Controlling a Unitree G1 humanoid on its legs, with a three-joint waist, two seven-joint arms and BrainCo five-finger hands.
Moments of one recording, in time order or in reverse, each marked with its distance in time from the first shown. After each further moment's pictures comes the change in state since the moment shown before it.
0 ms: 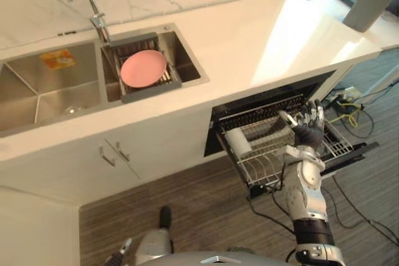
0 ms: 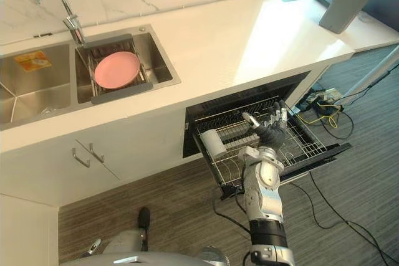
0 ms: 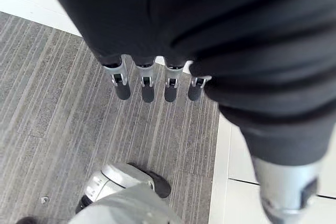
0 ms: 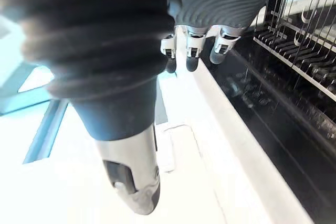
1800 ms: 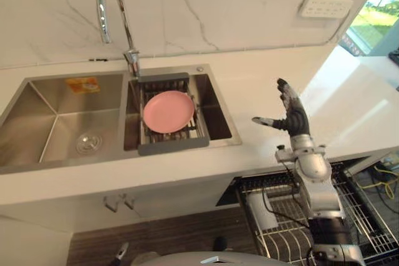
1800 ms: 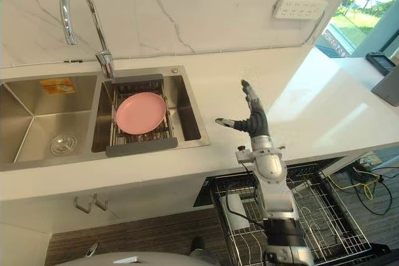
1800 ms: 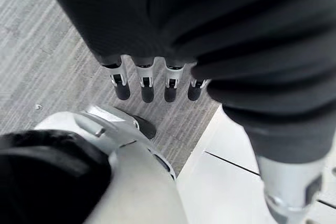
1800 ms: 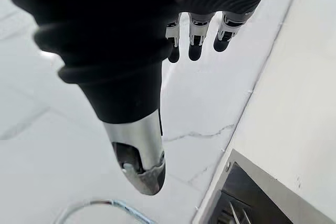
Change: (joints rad) left arm -0.040 0.077 0.003 0.044 -0.179 0.218 -0.102; right arm -0.078 -0.176 0.103 -0.088 -0.643 0.072 0.202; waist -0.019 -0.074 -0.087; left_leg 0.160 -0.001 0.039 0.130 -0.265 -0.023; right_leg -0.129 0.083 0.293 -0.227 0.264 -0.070
